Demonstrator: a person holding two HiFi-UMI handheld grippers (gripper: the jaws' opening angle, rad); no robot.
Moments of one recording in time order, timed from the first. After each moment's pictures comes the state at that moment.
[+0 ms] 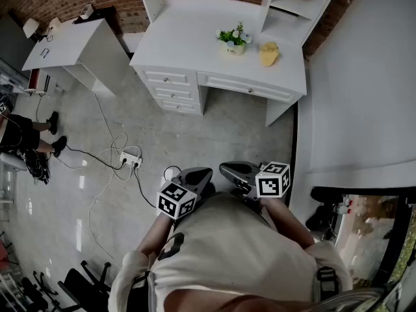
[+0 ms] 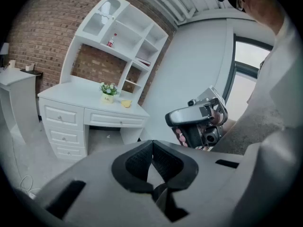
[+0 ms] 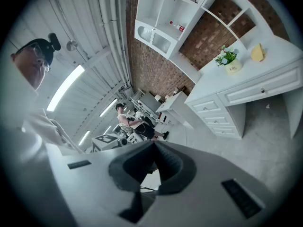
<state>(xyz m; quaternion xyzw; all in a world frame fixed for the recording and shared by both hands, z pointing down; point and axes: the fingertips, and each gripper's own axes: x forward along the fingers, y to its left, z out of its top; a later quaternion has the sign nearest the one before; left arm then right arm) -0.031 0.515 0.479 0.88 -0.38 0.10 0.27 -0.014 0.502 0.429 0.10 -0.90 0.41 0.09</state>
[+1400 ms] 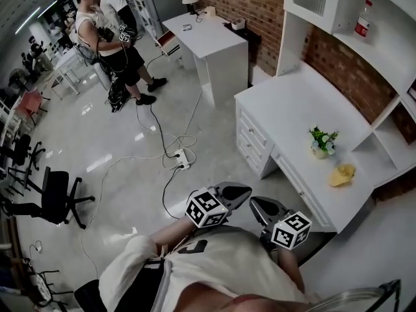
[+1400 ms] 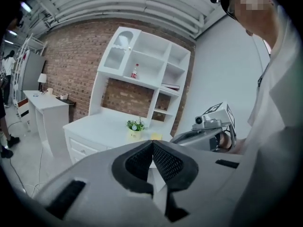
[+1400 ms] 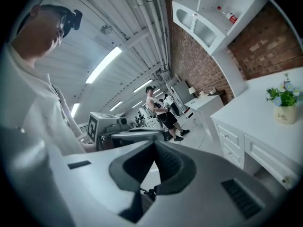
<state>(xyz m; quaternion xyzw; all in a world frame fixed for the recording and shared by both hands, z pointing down) -0.038 0.349 0.407 0.78 -0.60 0.04 0.19 -0.017 0.368 0.397 -0.12 -0.96 0.24 0.12</state>
